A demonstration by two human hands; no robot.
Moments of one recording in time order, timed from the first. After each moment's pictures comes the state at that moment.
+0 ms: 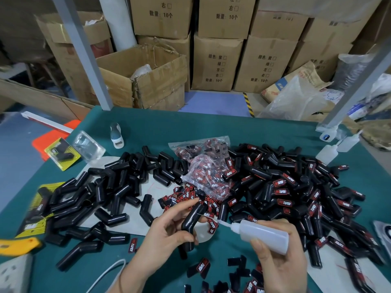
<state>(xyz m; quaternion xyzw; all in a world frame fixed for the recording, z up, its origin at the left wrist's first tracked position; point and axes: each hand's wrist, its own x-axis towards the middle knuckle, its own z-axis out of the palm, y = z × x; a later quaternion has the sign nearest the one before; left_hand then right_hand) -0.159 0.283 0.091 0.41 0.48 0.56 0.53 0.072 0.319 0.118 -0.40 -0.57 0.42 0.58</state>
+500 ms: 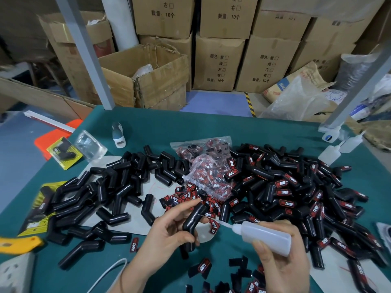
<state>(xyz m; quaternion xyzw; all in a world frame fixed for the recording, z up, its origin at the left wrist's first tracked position) -0.160 0.282 0.090 0.42 0.48 0.56 0.52 0.072 0.319 0.117 -0.39 -0.58 0.41 0.59</state>
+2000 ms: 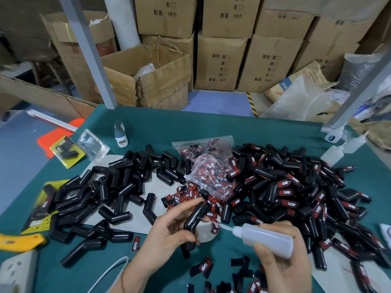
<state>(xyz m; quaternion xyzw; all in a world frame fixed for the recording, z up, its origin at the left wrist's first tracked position) -0.161 0.283 0.088 0.42 0.49 0.56 0.52 0.072 0.316 0.117 -0.38 -0.57 0.44 0.58</state>
